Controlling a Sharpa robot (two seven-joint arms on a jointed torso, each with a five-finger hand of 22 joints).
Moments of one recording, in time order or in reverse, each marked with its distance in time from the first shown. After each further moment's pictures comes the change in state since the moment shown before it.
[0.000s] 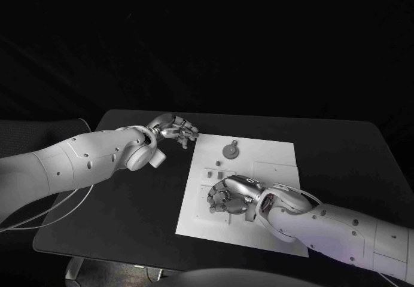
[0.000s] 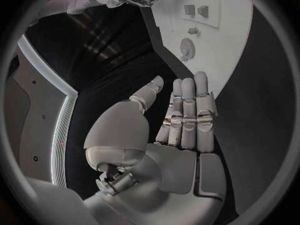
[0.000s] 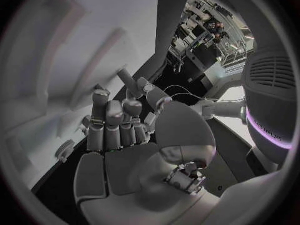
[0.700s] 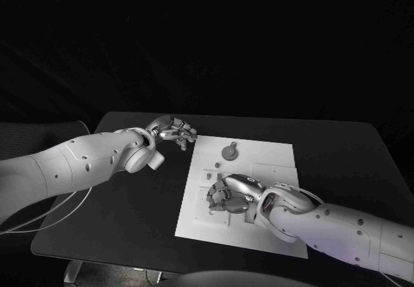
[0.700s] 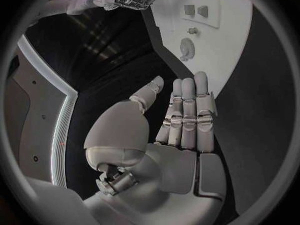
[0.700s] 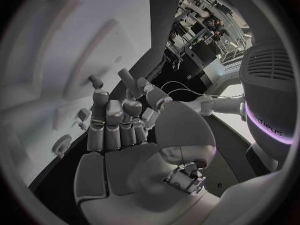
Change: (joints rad) left arm 0.000 -0.001 0.000 -0.001 0.000 0.000 0.000; left_hand 0.000 0.000 0.000 0.000 0.000 0.000 0.000 0.000 0.000 0.000 0.000 0.000 -0.001 0.000 0.000 0.000 -0.002 0.000 0.000 0.000 0.000 -0.001; right arm 0.013 -0.022 0.003 0.039 0.022 -0.003 -0.006; right_hand 0.001 0.001 0.000 0.000 0.000 -0.001 0.001 0.001 -0.001 0.000 0.000 0.000 0.000 0.000 0.000 0.000 0.000 -0.001 0.000 0.000 -0.002 0.000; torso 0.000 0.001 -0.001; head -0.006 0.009
